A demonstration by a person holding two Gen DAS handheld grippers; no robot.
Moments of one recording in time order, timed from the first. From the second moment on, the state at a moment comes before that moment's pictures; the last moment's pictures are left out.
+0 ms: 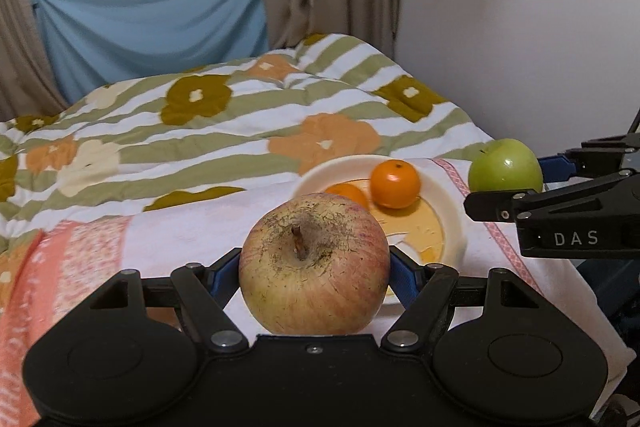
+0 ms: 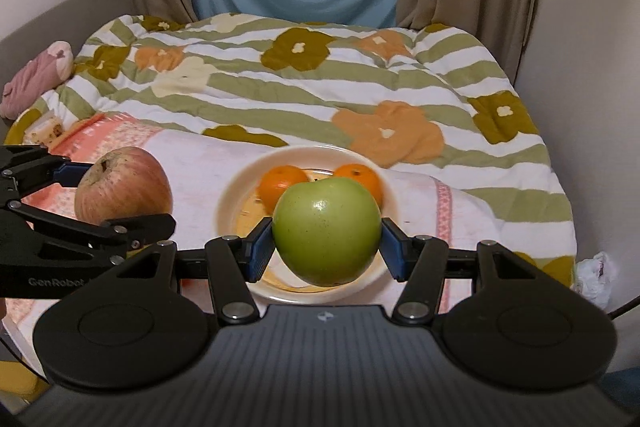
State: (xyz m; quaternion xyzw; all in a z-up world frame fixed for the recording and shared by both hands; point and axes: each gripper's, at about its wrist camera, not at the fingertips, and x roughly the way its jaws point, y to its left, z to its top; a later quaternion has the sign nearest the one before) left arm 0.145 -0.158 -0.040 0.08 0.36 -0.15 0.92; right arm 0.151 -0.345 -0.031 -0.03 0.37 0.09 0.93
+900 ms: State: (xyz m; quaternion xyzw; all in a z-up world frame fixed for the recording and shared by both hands) left arm 0.201 -0.237 -0.115 0.19 0.39 -0.18 0.88; right arm 0.211 -0.387 -0.096 0.01 0.40 0.09 0.91
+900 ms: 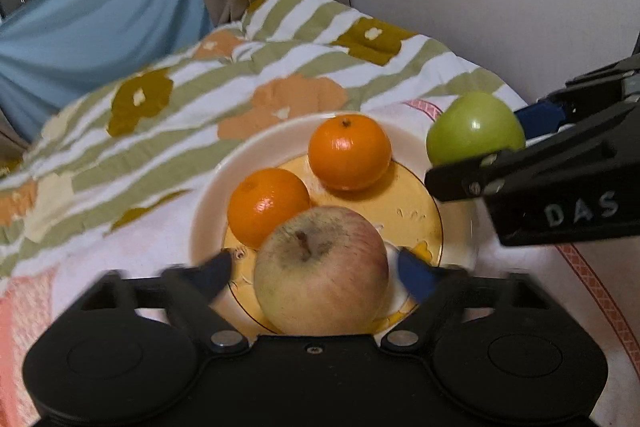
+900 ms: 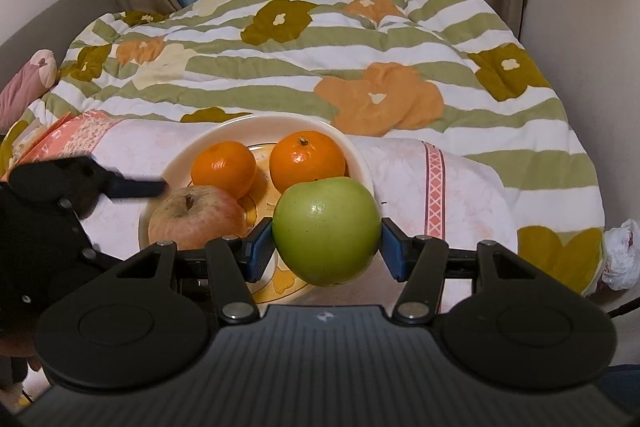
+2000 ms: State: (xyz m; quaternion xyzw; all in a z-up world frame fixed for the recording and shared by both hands) left arm 0.165 -0.195 -0.092 0.15 0.41 -0.12 0.89; right arm 0.236 -0.380 -0.118 -0.01 0.39 0.16 0.90
